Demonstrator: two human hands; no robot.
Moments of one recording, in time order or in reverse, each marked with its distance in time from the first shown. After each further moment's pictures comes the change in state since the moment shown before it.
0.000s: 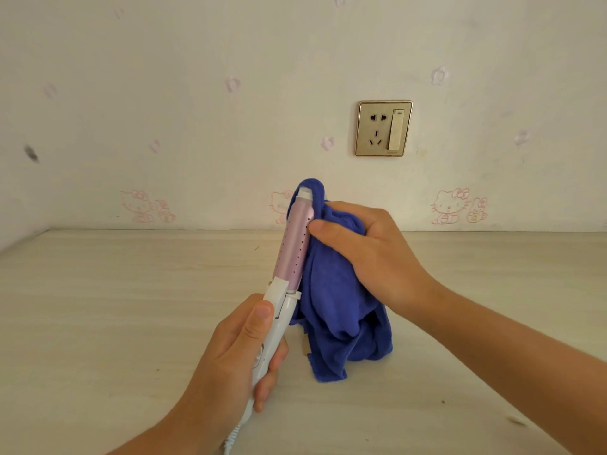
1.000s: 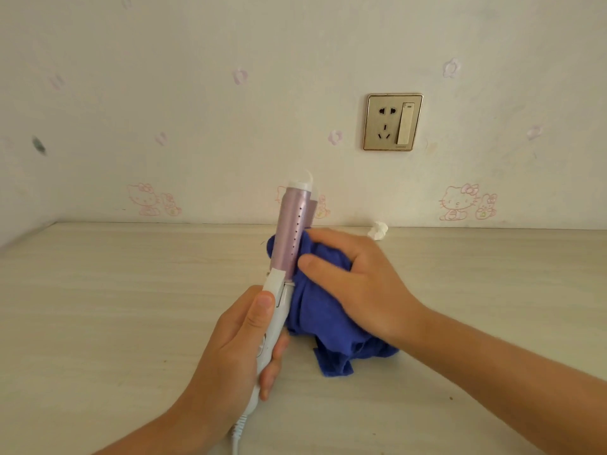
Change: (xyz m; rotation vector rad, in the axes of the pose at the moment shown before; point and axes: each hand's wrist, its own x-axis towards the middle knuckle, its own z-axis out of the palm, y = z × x) left_hand 0.002 -0.002 -0.001 -0.020 0.070 -0.011; right_hand -0.017 0.018 0.018 -0.226 -0.095 -0.048
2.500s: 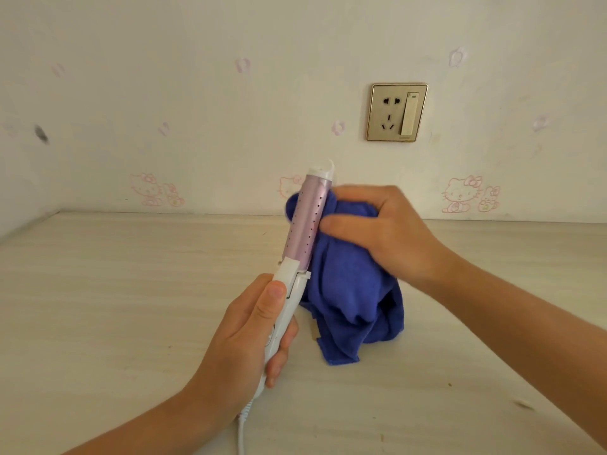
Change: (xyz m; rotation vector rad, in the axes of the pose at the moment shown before) left_hand -0.003 0.002 0.003 0.041 -0.057 0.061; right_hand 0.021 -0.014 -0.036 0.136 -0.060 0.014
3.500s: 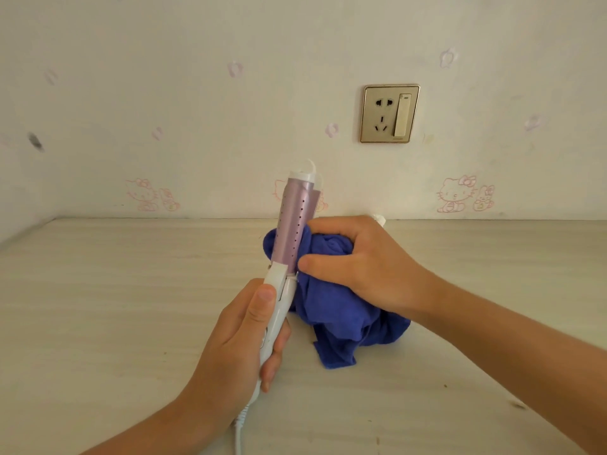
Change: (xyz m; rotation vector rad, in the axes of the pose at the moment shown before) left_hand 0.000 0.002 0.003 0.038 0.064 -0.038; right_hand -0.014 0.008 0.017 -0.058 -0.109 0.022
